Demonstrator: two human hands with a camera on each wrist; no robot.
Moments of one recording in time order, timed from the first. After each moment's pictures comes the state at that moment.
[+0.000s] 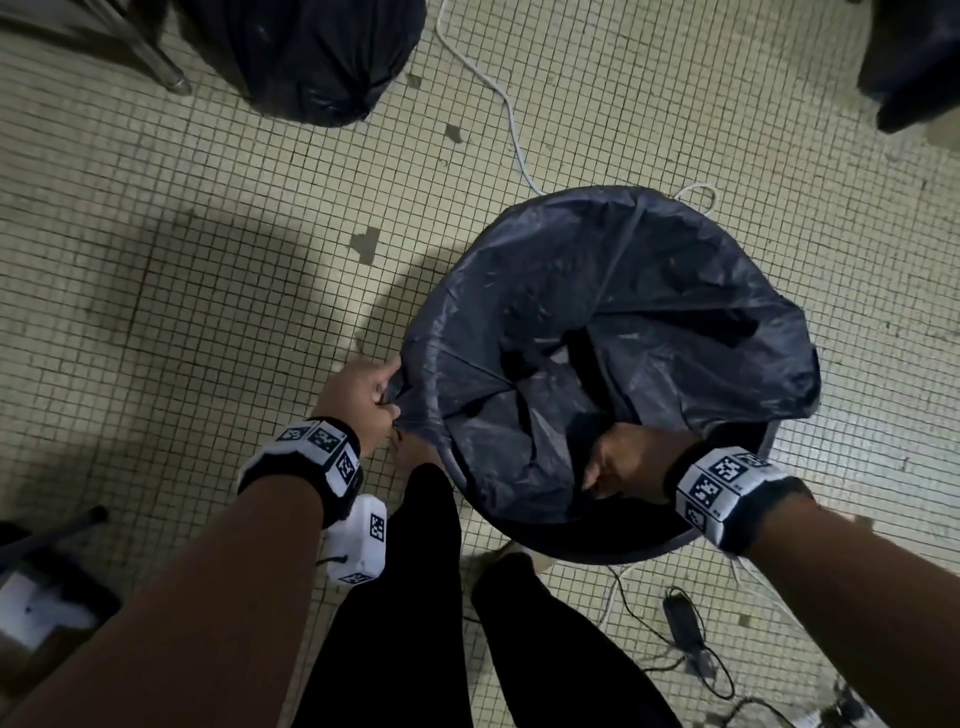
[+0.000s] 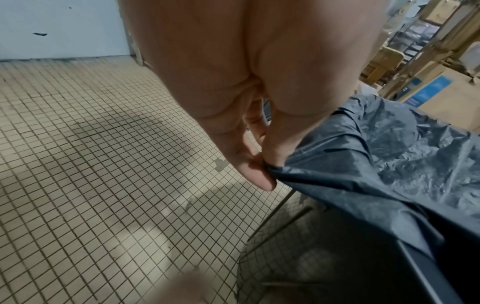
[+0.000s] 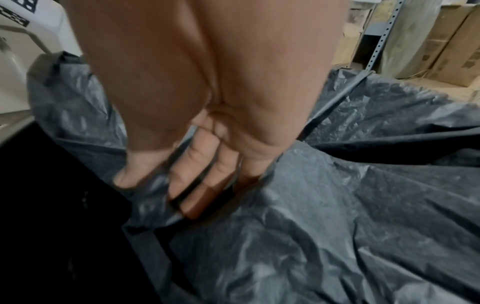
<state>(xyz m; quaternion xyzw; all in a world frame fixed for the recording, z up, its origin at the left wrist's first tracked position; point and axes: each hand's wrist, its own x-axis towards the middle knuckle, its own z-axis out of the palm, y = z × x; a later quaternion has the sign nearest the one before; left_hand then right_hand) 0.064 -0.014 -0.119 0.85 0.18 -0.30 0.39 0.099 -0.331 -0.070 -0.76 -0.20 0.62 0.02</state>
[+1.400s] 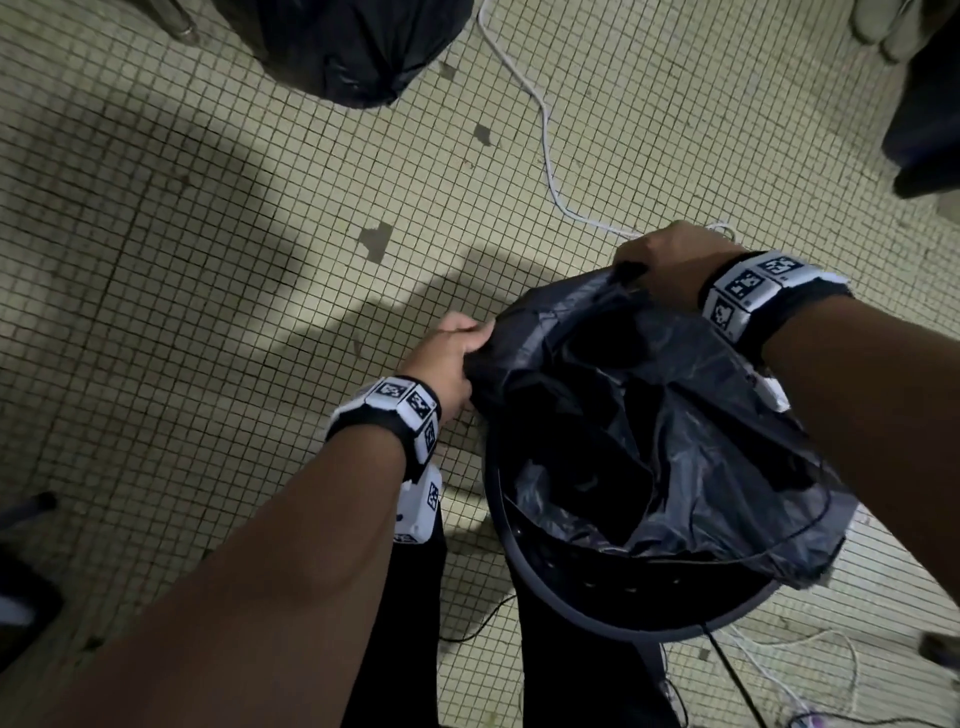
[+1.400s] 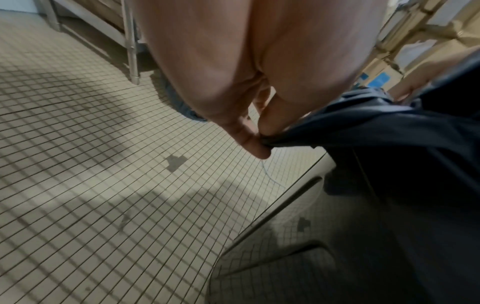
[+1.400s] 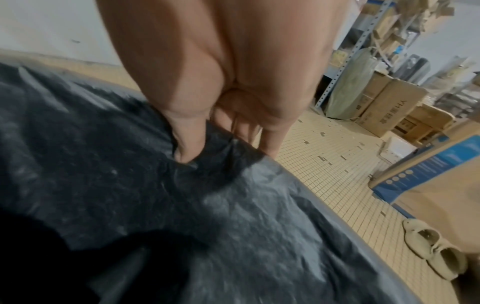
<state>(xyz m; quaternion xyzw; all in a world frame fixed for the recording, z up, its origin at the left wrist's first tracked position) 0.152 -0.043 -0.159 0.83 0.06 -0.30 0.46 0.325 -0.265 -0.065 -0.88 -0.22 0.39 -0.14</state>
